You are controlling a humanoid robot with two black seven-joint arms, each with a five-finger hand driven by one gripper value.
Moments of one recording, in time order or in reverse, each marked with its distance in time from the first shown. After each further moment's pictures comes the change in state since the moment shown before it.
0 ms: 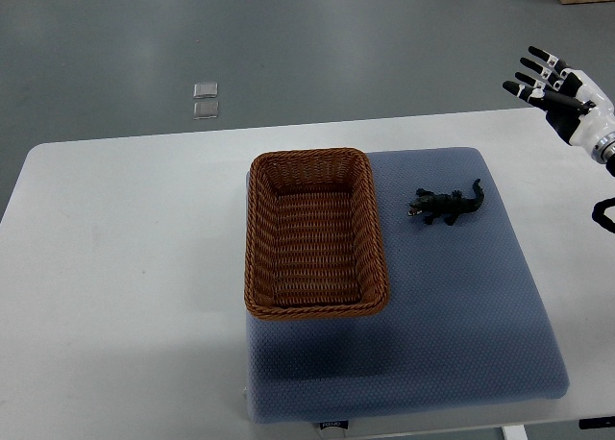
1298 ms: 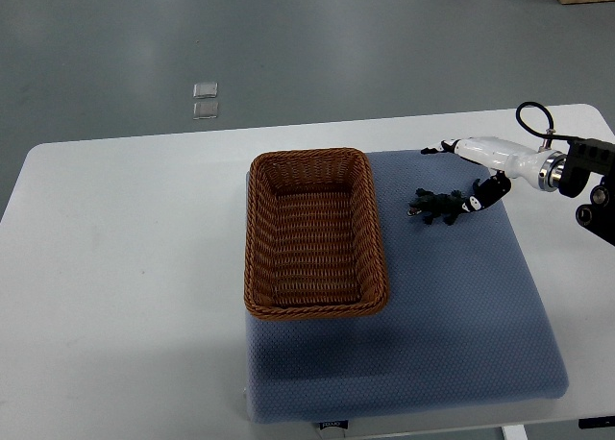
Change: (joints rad) left arm 0.000 0.000 0.000 0.000 0.000 0.000 0.000; right arm 0.208 -0.180 -0.915 0.190 -0.837 -0.277 0.216
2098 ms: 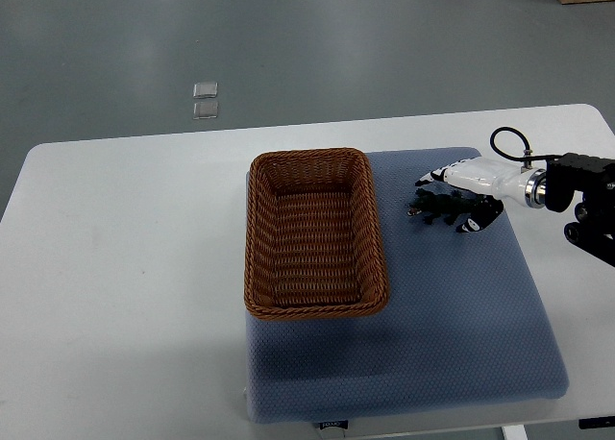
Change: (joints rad) left arm 0.000 0.000 0.000 0.000 0.000 0.000 0.000; right arm 0.031 0.037 -0.103 -0.043 -0.098 -0.016 -0.004
